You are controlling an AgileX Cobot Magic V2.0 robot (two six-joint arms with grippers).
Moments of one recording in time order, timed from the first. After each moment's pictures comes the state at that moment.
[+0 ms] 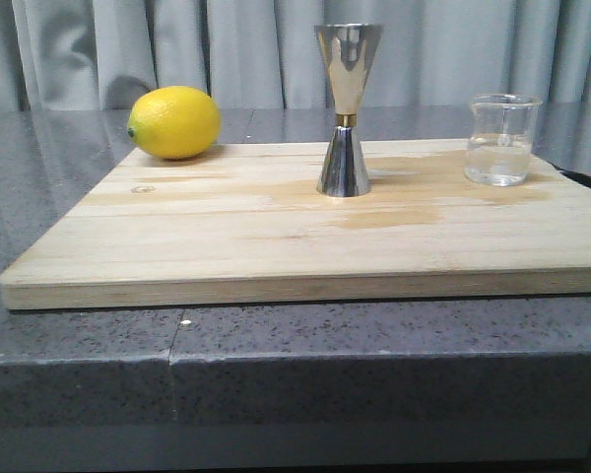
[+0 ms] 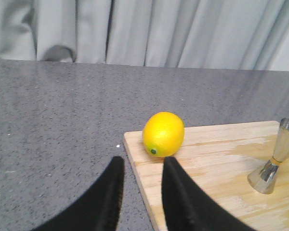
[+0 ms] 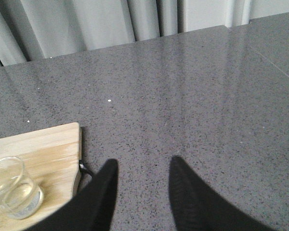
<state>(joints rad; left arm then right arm) -0.03 0.69 -0.63 -1.07 0.45 0.88 -0.13 0.69 -0.61 -0.10 0.30 0.21</state>
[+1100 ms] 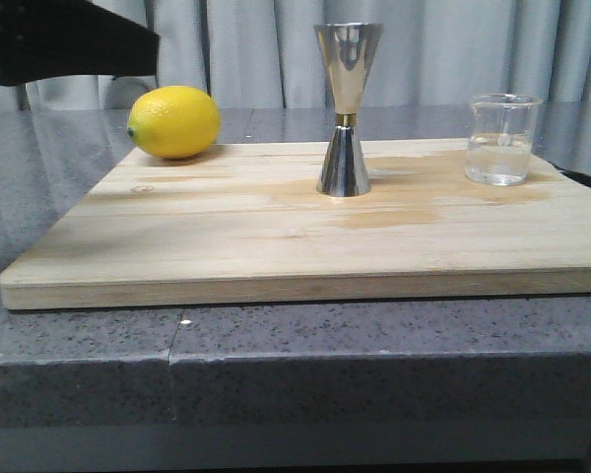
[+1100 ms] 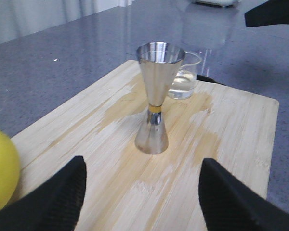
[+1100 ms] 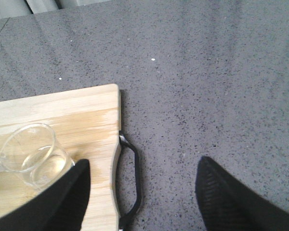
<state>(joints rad) -0.21 1.38 -0.72 -1.77 0.92 2.08 0.01 0.94 -0.61 -0.05 0.17 0.21</state>
